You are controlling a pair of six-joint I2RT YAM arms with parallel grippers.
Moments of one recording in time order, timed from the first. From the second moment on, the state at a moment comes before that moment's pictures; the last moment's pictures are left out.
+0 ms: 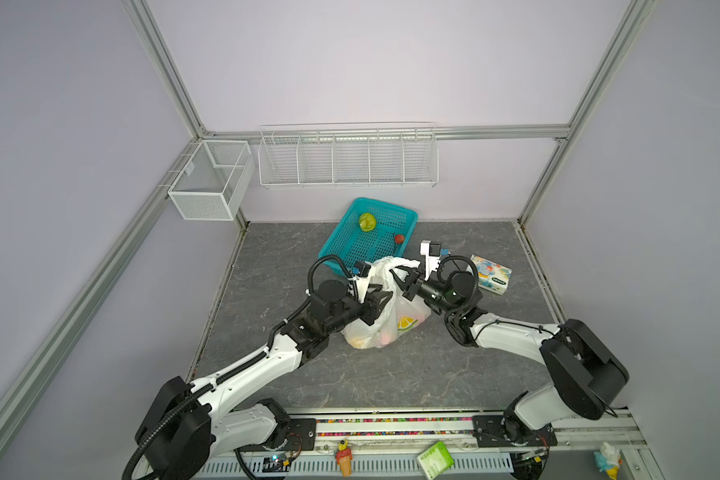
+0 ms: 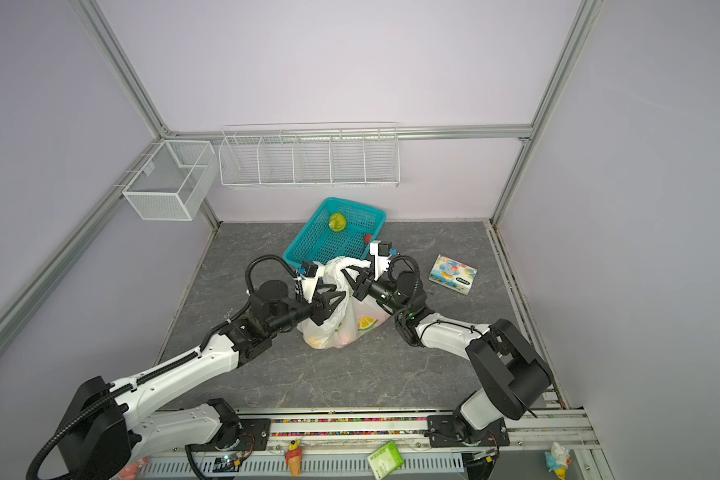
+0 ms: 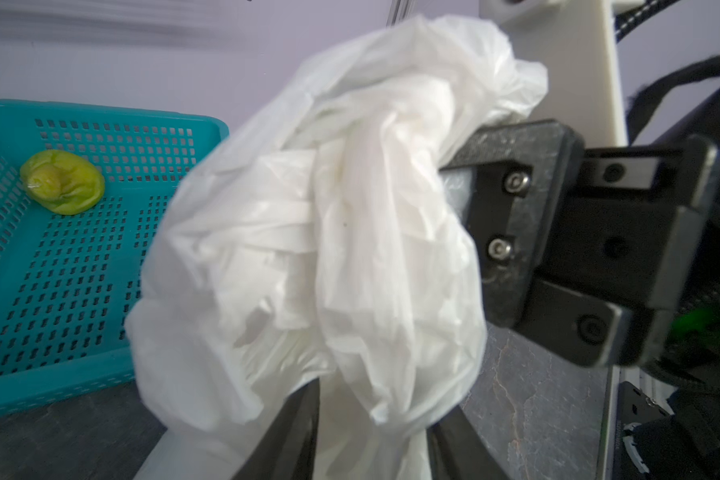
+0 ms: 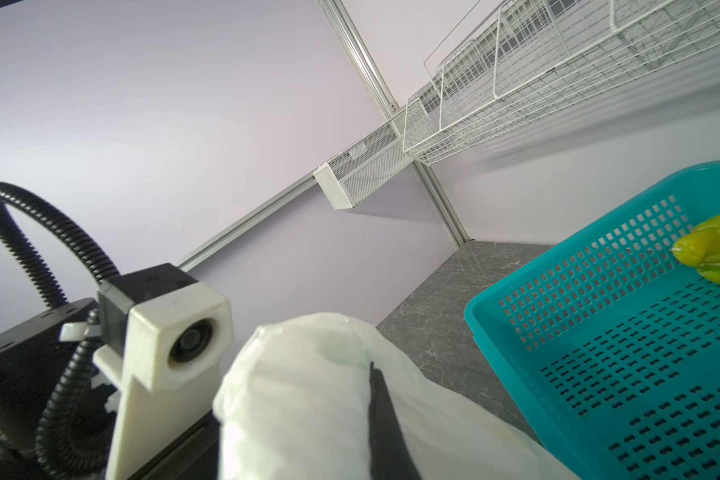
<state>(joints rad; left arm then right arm) -0.77 1.14 0.70 0.20 0.18 -0.22 0.65 1.55 0.71 1.08 -0.43 0.69</state>
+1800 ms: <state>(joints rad) -0.69 1.12 0.76 0.13 0.32 -0.31 0.63 1.58 0.75 1.05 -0.55 0.67</state>
